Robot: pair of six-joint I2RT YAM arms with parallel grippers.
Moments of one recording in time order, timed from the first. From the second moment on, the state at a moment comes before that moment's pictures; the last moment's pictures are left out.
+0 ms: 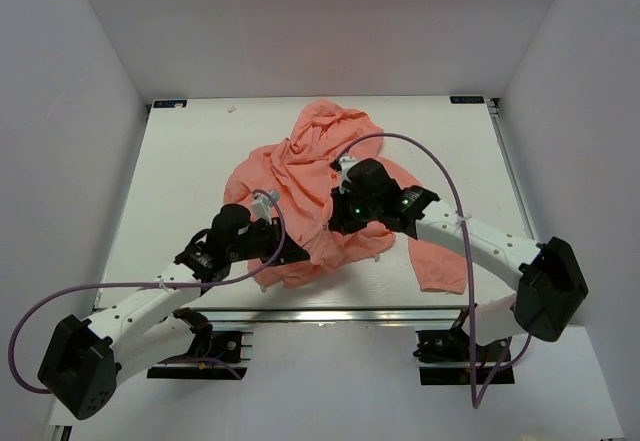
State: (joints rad) left arm -0.62 0.94 0.48 -0.01 0.49 -0.78; right arm 0.84 1.39 1.07 -0.43 -0.16 0.38
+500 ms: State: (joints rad) left arm -0.62 0.90 0.36 -0.20 0.50 -0.81; right arm 0.58 1.90 1.64 -0.47 0.00 0.26
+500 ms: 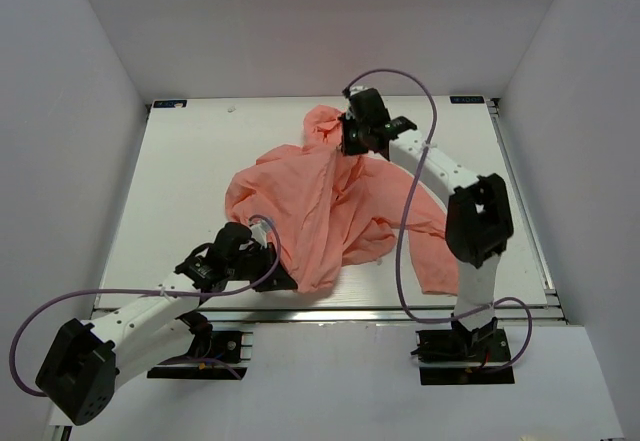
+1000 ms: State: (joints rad) left arm -0.60 0.91 0.40 -0.14 0.39 -0.82; right arm 0.34 2.44 2.25 -0.33 0.15 0.12
